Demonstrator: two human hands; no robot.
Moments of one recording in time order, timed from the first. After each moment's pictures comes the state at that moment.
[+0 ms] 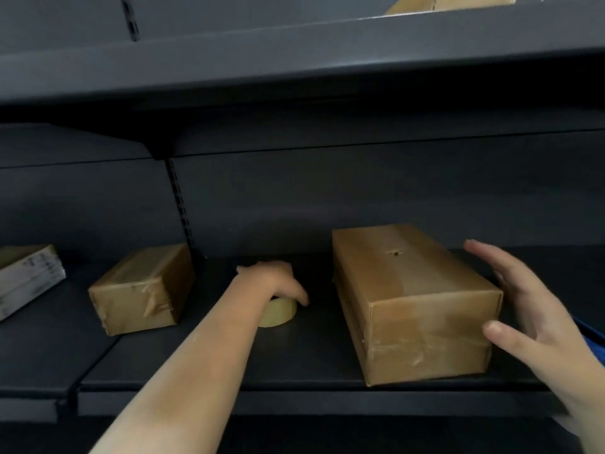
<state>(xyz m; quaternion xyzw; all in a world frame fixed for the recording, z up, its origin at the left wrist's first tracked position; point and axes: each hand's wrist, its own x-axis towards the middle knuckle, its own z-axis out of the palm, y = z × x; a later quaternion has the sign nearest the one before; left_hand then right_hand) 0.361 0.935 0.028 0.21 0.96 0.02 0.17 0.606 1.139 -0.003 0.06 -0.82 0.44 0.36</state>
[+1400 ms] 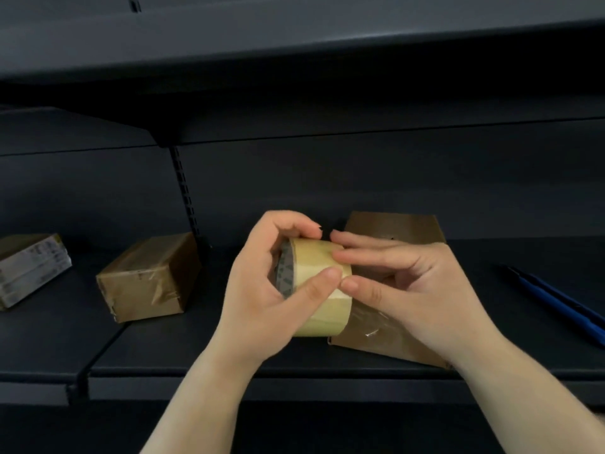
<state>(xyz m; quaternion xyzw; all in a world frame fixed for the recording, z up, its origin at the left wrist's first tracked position) 0.484 0.875 0.046 0.49 0.62 0.59 -0.18 0.562 1.023 0.051 0.15 -0.74 0.60 0.26</state>
